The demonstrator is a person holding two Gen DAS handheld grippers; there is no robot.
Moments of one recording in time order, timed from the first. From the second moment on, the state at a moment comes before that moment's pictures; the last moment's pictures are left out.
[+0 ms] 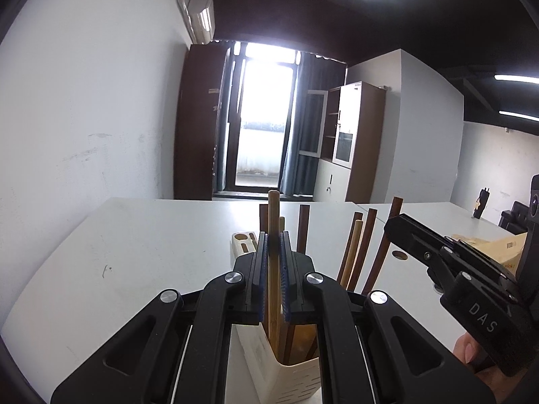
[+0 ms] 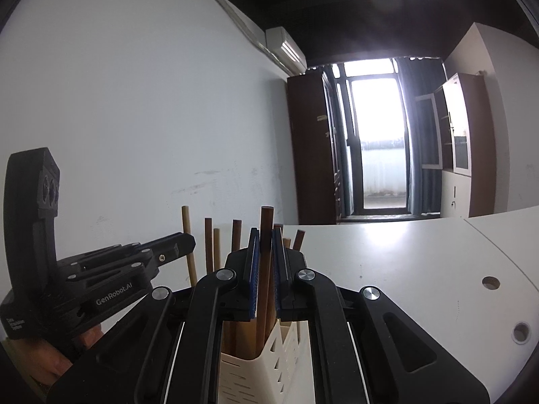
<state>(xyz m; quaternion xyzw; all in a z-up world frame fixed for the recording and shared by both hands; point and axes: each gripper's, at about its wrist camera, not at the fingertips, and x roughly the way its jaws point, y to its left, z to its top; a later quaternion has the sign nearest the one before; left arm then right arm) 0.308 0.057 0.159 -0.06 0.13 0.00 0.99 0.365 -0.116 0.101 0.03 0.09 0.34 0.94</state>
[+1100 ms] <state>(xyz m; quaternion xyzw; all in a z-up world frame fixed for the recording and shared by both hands) 0.264 0.058 0.163 -0.05 0.13 -0.01 0.99 0.354 -0.111 0.096 -0.01 0.12 0.32 0.94</state>
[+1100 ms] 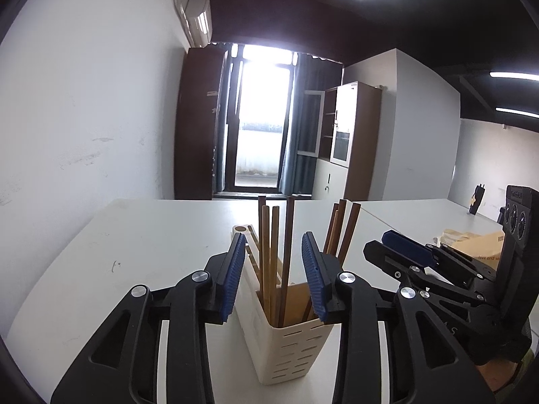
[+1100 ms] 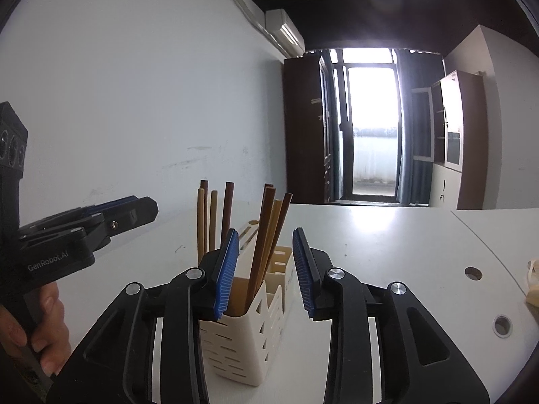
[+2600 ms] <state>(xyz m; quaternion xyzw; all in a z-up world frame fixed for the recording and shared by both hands) 0.191 0.054 0.088 -0.06 0.24 -0.03 0.97 0.290 -0.091 -0.012 -0.08 0.43 0.28 0.85</state>
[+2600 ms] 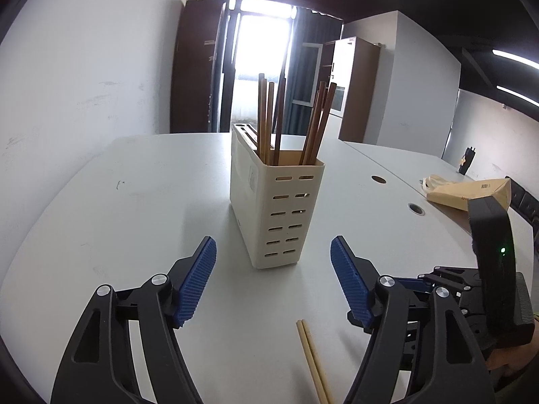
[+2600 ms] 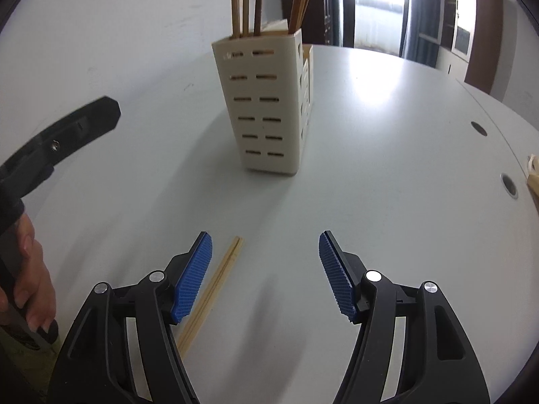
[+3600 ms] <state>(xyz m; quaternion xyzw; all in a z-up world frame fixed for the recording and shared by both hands) 0.203 0.074 0.065 -0.10 0.28 -0.01 0.96 0.287 -0.054 -0.082 -0.11 0.54 0.25 0.80</state>
